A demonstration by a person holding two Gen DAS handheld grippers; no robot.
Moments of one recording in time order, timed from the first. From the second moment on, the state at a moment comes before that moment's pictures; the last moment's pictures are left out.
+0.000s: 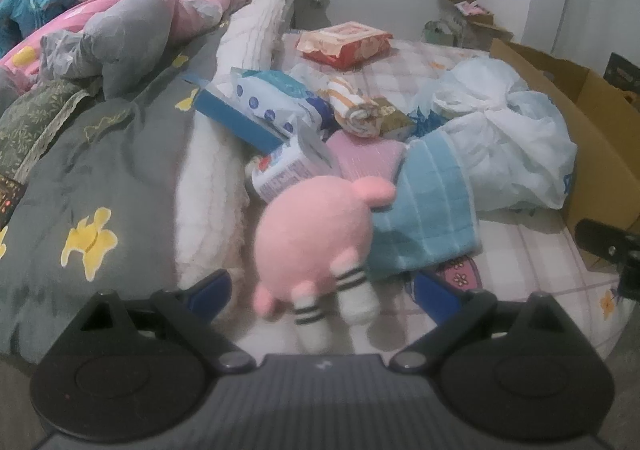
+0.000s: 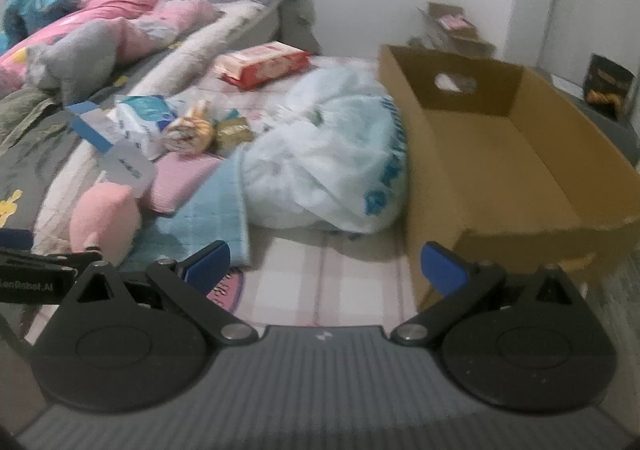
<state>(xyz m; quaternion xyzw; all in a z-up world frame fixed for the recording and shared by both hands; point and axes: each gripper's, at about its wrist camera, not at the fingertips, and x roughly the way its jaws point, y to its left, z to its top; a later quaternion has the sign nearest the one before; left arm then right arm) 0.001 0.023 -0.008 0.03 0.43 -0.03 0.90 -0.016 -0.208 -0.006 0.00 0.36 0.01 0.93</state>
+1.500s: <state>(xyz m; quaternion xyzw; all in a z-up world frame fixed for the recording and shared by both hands) 0.113 0.129 0.010 -0.12 0.36 -0.03 0.92 0.136 -0.113 0.034 0.12 0.35 0.23 0.90</state>
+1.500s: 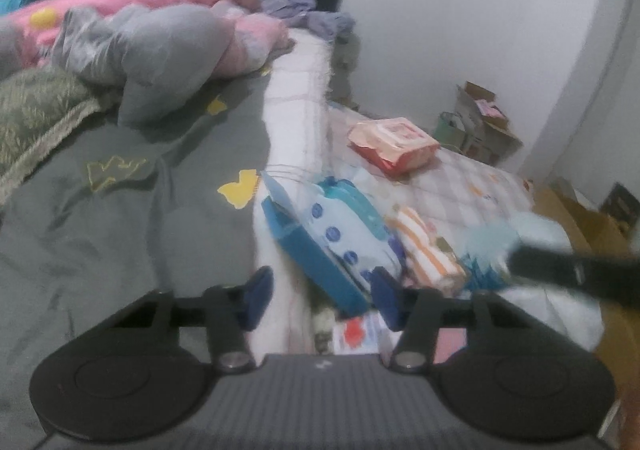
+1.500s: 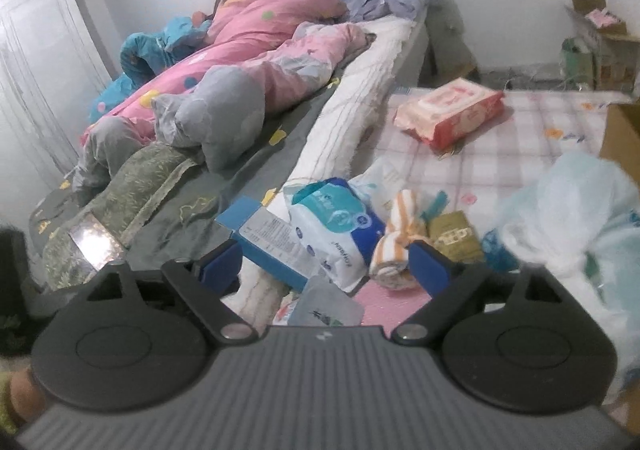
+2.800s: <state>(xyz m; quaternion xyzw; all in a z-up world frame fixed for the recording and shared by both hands) 0.058 -0.054 0.008 0.14 0.30 -0.20 0.92 0.035 -0.276 0.024 0.18 0.30 0.07 0.94</state>
